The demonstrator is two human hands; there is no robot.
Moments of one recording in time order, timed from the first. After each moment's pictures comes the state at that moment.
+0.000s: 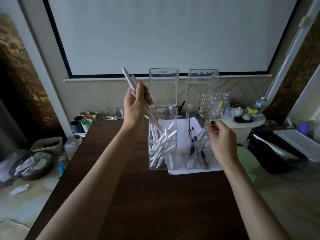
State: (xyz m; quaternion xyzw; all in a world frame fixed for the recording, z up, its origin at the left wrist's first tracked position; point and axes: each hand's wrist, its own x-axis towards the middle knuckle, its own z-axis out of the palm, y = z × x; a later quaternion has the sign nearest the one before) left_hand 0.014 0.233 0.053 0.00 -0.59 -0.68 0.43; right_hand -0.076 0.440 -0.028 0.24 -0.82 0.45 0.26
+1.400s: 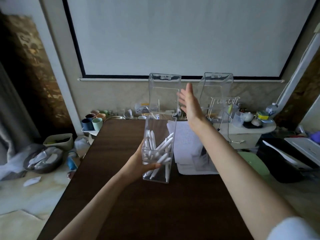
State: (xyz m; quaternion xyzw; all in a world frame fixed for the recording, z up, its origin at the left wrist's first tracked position) left_hand 0.074 0.186 -0.103 0.05 -0.81 -0.58 0.11; right_hand -0.061 0.318 0.057 0.26 -0.71 0.65 -0.09
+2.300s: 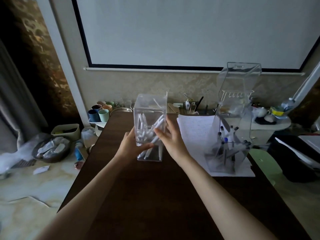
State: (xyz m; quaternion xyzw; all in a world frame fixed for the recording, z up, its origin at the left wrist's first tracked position) left_hand 0.057 0.115 -0.104 0.21 -0.87 -0.39 0.20; right_hand -0.027 0.265 -0.069 0.34 -0.69 0.62 -0.18
